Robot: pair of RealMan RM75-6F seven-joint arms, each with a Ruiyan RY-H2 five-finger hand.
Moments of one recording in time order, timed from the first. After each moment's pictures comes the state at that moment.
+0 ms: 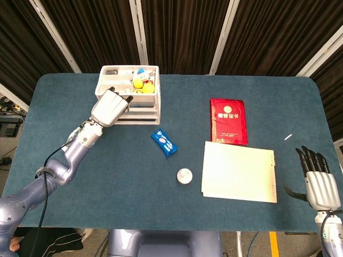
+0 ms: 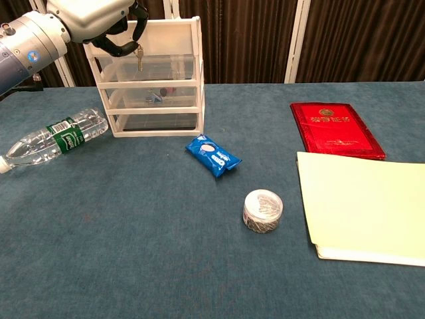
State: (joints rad) left arm -0.97 -1.71 -0.15 -0.66 1.55 1.23 0.12; right arm 0.11 -1.13 0.10 -1.65 -1.41 1.43 -0.06
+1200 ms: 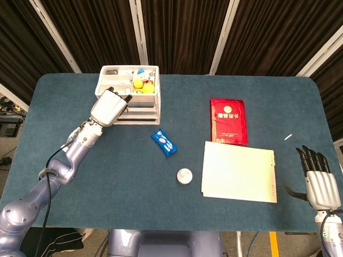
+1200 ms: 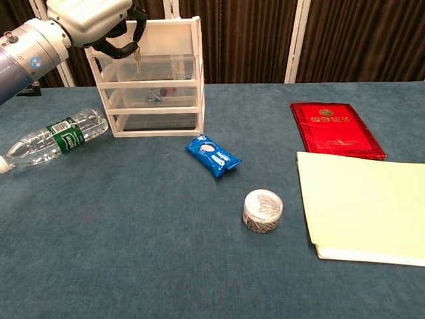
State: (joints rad) left arm -0.98 -1.80 -0.13 -0.48 1.55 1.26 0.02; right arm 0.11 -1.13 0.10 -1.65 -1.41 1.43 -0.07
